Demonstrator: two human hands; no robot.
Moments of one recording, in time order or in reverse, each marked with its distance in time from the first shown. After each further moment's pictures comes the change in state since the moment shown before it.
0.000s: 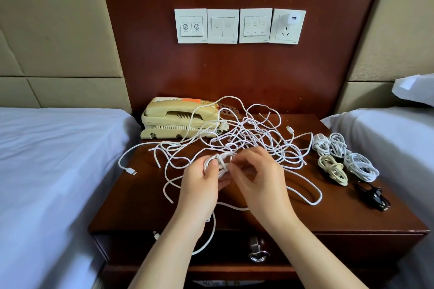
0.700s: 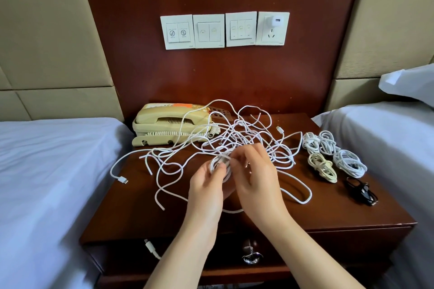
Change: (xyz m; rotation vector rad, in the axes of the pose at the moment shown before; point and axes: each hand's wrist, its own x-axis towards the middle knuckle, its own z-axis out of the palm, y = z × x) left_hand -0.006 -0.003 0.028 -0.279 0.008 -0.117; right_hand 0.001 0.012 -0.005 -0.049 0.101 -0.048
